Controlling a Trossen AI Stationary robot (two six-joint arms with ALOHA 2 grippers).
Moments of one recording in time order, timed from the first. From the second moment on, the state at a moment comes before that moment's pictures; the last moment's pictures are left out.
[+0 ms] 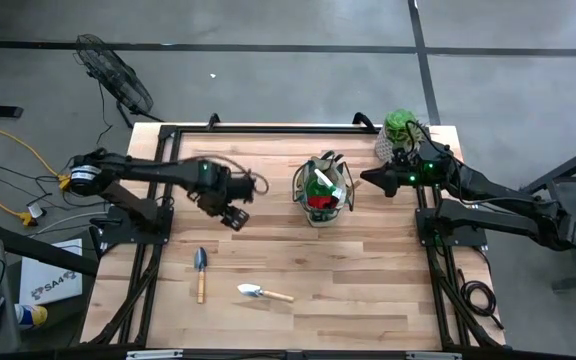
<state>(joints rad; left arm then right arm) 0.03 1.45 1.18 -1.24 0.05 -0.96 -0.49 0.62 0.50 -0.18 -0.31 0.71</state>
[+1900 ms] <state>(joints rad) -0.77 1.71 1.03 -0.86 0.14 -2.32 -0.49 0.62 0.50 -0.21 -0.51 0.62</state>
